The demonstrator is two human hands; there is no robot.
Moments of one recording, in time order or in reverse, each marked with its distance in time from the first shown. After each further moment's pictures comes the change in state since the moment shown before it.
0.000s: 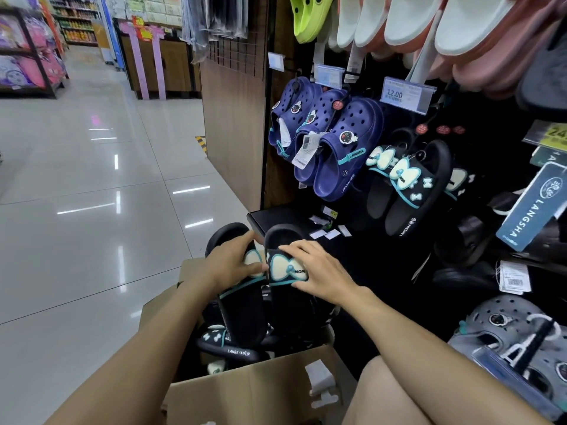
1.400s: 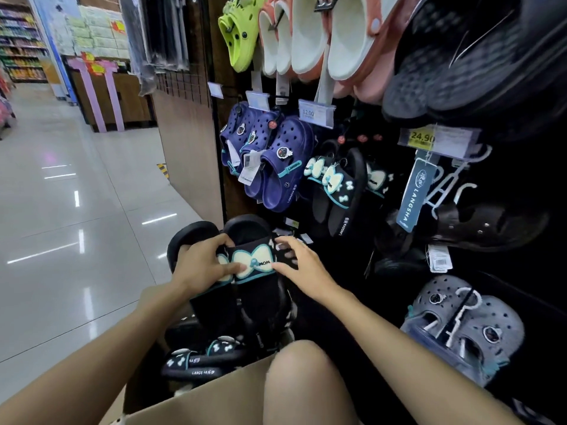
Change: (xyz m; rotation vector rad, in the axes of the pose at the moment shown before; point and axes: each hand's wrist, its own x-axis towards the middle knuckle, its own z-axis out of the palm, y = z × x) left_hand 0.006 0.081 -0.004 0.038 0.173 0.022; right_hand -0.052 0.030 -0.045 0.495 0.264 0.275
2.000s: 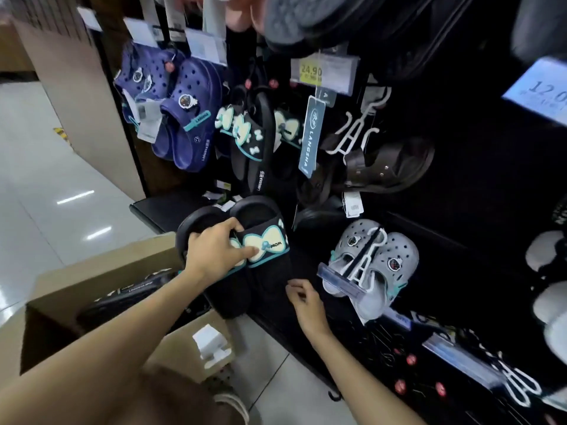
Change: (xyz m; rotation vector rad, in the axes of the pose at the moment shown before) left_hand -0.016 0.142 0.122 -0.031 -0.172 0.037; right_hand -0.187 0.129 -0.021 0.316 0.372 0.665
